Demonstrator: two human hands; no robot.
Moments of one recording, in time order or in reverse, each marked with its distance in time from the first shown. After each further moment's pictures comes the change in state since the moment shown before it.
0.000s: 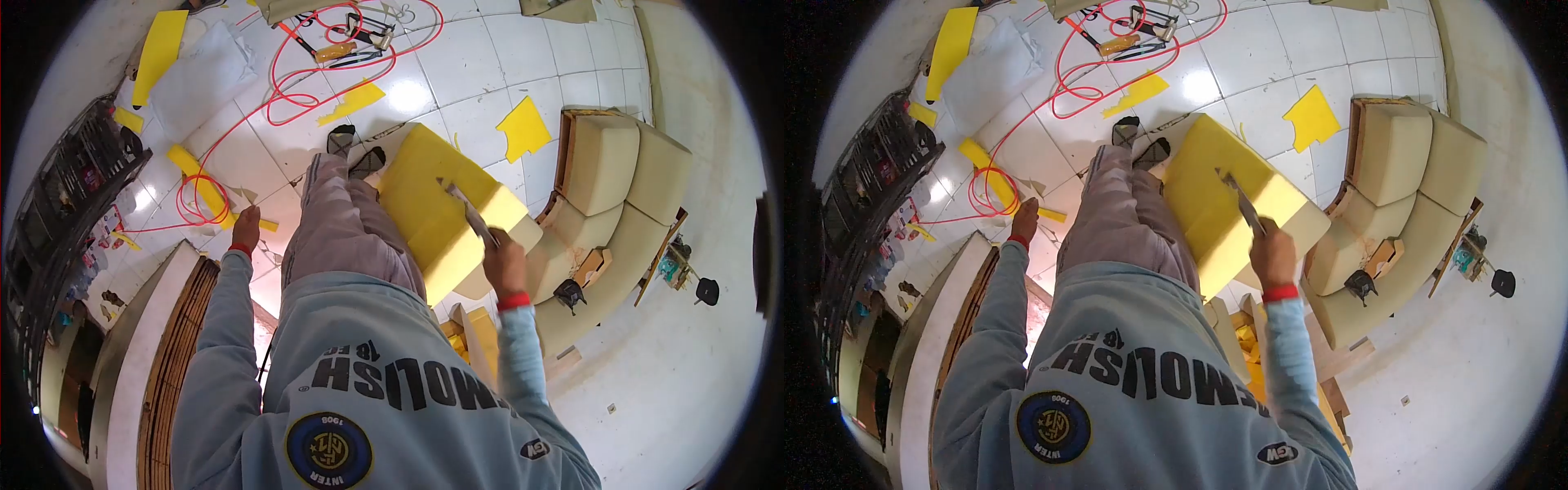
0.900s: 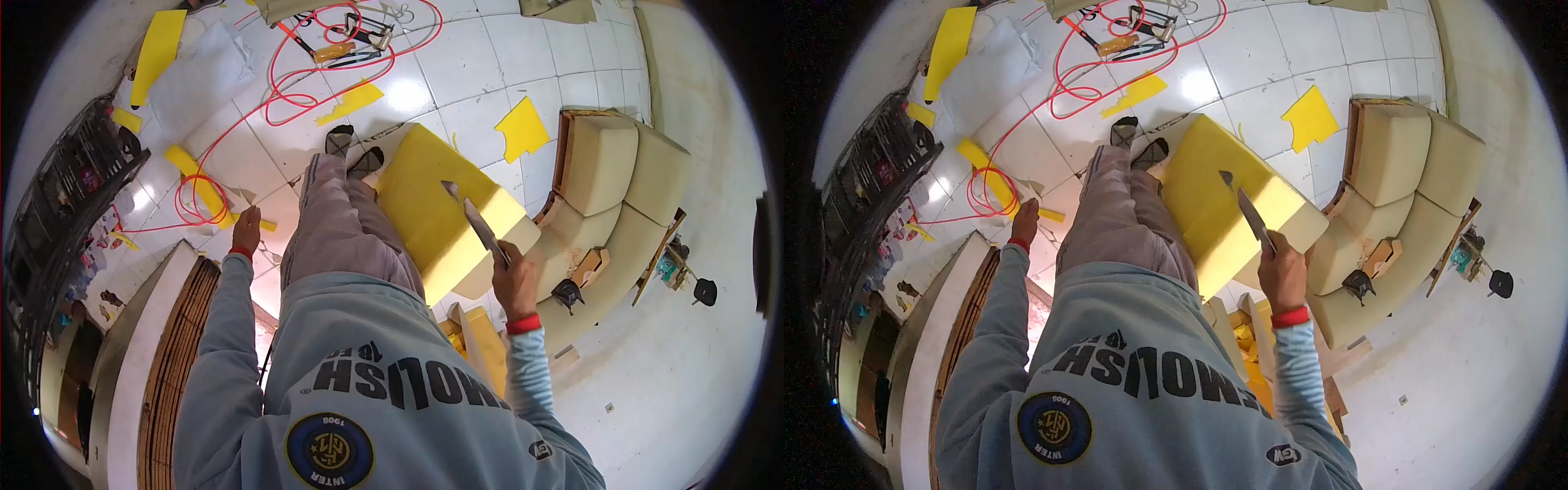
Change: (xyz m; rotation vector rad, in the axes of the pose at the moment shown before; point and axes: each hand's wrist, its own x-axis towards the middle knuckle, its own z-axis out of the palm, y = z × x) left_hand -0.004 0.001 0.002 -0.022 0.002 0.057; right_hand -0.018 -0.003 -0.028 0.058 0.032 -0.018
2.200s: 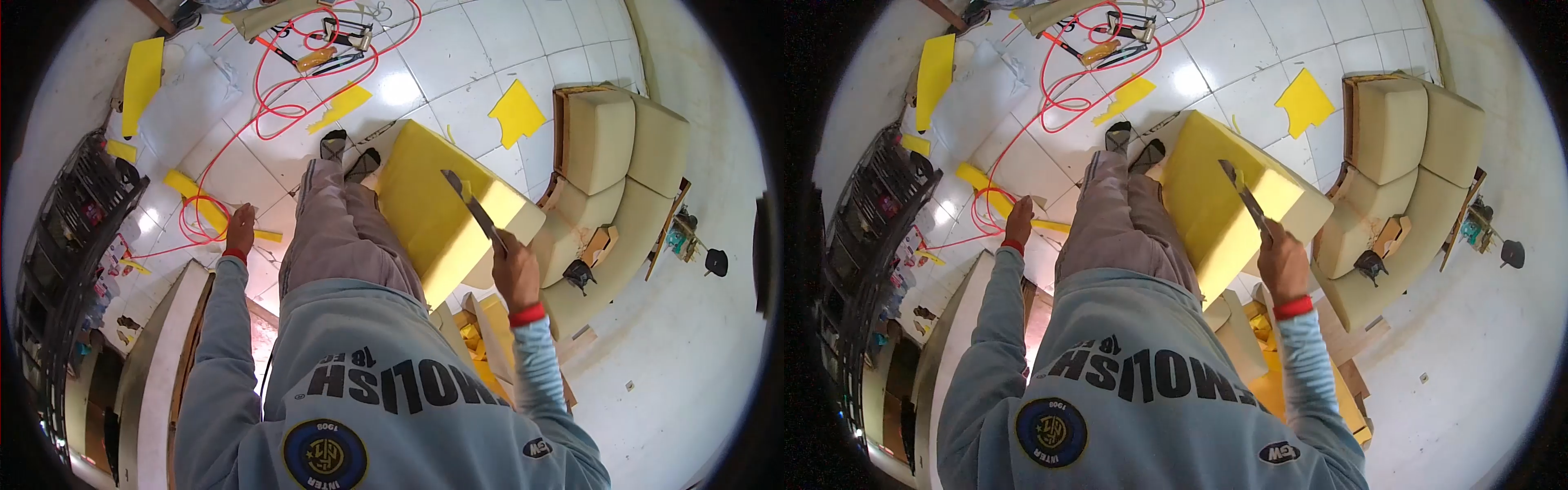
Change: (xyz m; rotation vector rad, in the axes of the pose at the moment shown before) left_hand 0.036 0.058 -0.018 0.034 -0.065 0.070; right_hand 0.014 -0.008 -0.007 -0.124 -0.017 0.042
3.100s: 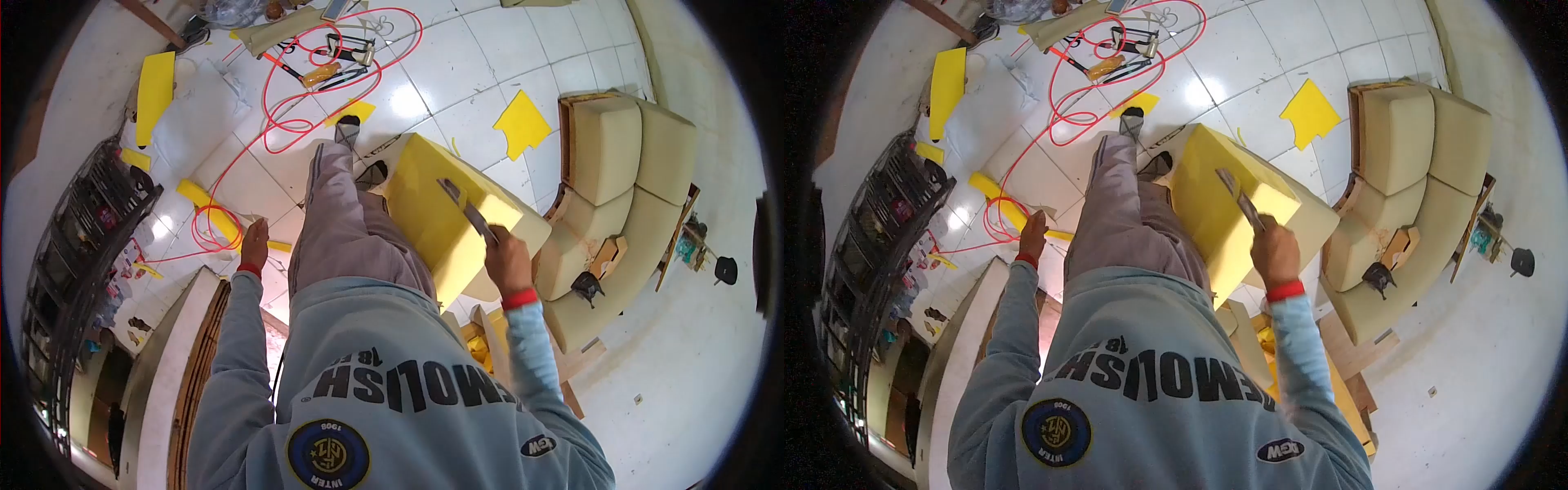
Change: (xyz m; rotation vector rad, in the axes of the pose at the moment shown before) left_hand -0.030 0.033 0.028 -0.114 0.055 -0.049; right_hand 0.041 0.022 0.010 0.063 -0.048 0.050
